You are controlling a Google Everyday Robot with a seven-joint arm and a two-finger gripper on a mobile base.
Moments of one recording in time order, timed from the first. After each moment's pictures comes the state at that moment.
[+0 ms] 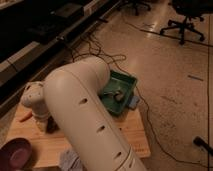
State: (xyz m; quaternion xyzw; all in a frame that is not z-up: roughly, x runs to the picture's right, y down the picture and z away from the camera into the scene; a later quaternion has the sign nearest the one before) arm -0.349 0.189 0.833 -0.35 -0.04 0.09 0.93
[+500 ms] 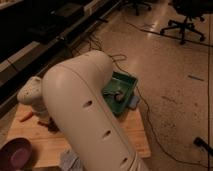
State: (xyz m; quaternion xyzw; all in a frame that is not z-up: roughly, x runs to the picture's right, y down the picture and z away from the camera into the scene) arm -0.319 0.147 0.803 -0.32 -0.01 0.10 0.94
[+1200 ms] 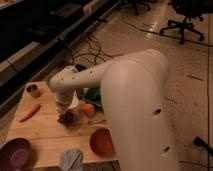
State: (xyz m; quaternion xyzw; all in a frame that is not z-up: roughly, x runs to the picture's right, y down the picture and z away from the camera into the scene) arm -0.238 0.103 0.775 -0.33 -0.12 0.12 0.93
